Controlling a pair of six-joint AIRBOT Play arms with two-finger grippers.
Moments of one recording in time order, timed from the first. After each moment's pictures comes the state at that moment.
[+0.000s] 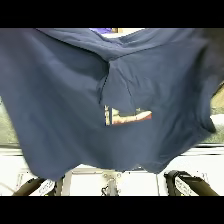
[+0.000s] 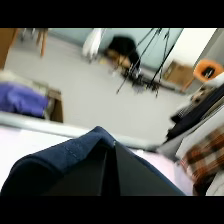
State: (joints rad) left arm 0.19 -1.17 1.83 0.94 -0.85 -1.56; right arm -0.08 -1.11 1.83 -0.93 1.05 1.52
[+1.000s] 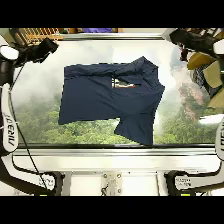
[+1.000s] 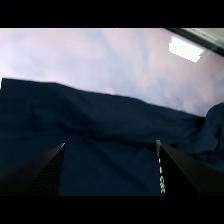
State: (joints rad) left arm 0.16 -1.65 1.79 0.95 -0.86 -1.50; right arm -0.15 -1.55 1.80 -1.00 0.82 1.38
